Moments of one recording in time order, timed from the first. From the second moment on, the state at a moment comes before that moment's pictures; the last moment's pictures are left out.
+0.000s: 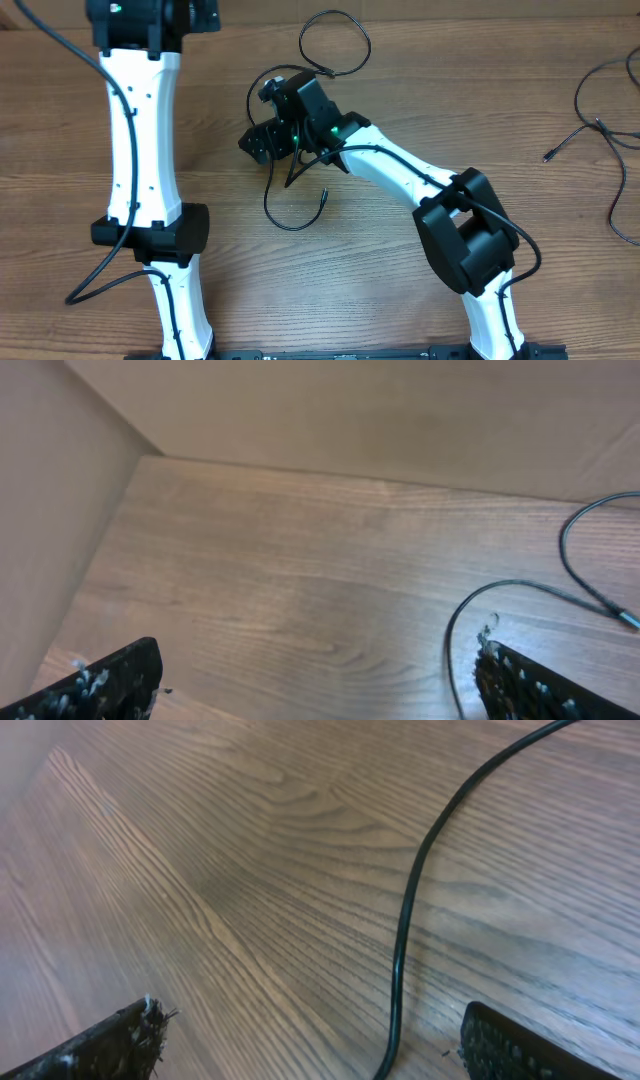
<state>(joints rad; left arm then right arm) -0.12 2.21 2.85 -1.46 -0.42 -0.16 0.66 2.18 1.65 -0.24 -0.35 0.25</state>
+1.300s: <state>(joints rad) -0.07 2.21 2.85 -1.49 -0.17 -0.16 0.38 1.70 1.65 -0.23 -0.25 0.20</state>
